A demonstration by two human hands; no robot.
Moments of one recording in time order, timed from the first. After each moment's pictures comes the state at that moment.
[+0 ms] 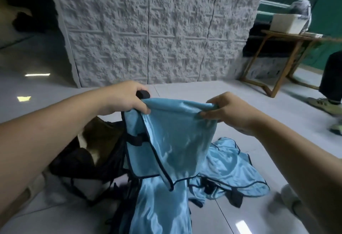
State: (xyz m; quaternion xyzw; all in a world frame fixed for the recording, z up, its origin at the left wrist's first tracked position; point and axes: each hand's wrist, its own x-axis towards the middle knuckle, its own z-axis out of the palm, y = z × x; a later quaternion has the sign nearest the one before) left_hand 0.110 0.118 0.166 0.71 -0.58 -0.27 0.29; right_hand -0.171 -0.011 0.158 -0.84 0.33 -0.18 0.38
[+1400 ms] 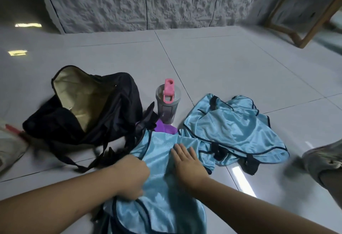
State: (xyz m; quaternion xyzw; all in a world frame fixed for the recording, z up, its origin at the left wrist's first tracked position) left_hand 0.051 0.147 -0.143 0.58 -0.73 -0.17 -0.30; right_hand -0.130 0.038 -0.207 -0.93 0.30 0.16 0.12
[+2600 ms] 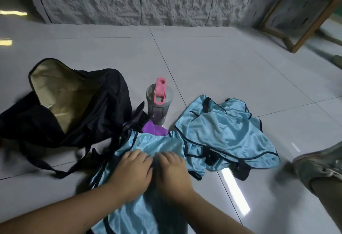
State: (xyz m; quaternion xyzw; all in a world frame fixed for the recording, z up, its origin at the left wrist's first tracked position) left_hand 0.039 0.129 -0.239 0.72 -0.68 0.00 0.11; right_hand -0.114 0.049 -0.222 -0.92 0.34 -0.09 0.19
